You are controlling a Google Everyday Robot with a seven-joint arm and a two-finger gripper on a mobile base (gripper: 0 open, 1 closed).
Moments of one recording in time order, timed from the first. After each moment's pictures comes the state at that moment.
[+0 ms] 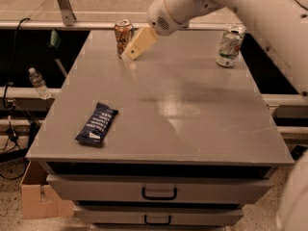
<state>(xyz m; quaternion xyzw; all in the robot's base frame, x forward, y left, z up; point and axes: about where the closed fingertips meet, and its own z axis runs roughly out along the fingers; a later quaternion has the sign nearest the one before) 0.688 0.034 0.954 -0.55 0.71 0.16 0.40</state>
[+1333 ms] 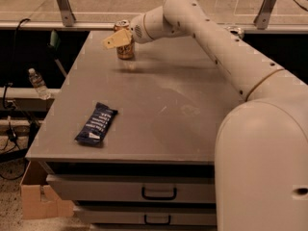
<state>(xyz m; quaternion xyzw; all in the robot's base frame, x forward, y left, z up) 0.801 0.103 0.898 -0.38 0.76 0.28 0.45</state>
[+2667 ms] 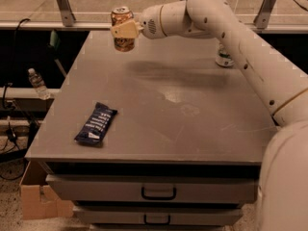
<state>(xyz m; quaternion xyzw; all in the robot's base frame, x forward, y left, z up) 0.748 0.086 0.954 -0.41 0.68 0.34 0.49</state>
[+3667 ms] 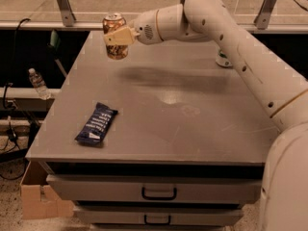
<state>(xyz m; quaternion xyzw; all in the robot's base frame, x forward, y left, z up) 0.717 0.102 0.947 -0.45 0.67 0.37 0.47</state>
